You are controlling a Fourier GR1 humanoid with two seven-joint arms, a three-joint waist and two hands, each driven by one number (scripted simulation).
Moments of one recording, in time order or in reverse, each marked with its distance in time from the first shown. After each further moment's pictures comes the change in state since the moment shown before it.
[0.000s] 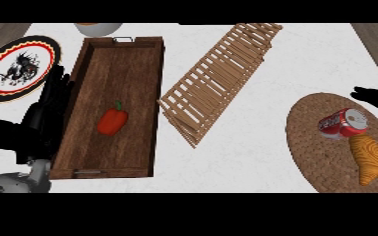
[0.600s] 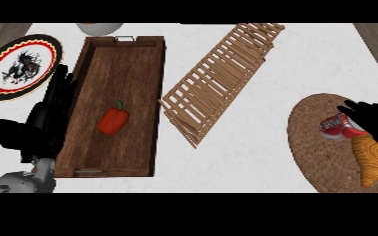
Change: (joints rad) left arm -0.004 -0.042 0.016 0.002 -0.044 -0.022 0.010; right arm 0.041 0.092 0.203 0.062 0.474 -0.116 0.071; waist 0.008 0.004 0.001
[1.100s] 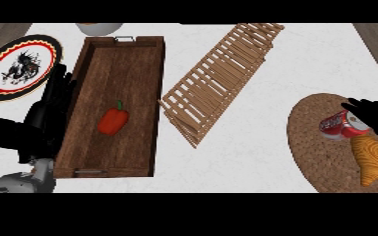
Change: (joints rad) left arm 0.009 -0.048 0.052 -0.027 -0.060 -0.041 0.049; right arm -0.016 0.089 -0.062 0.166 0.144 -0.025 -0.164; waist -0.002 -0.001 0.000
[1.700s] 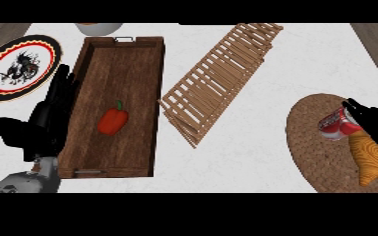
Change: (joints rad) left arm -0.002 -0.073 0.056 0.031 -0.061 -0.068 -0.011; right arm 0.036 0.102 -0.055 0.135 0.164 -0.108 -0.163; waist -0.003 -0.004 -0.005
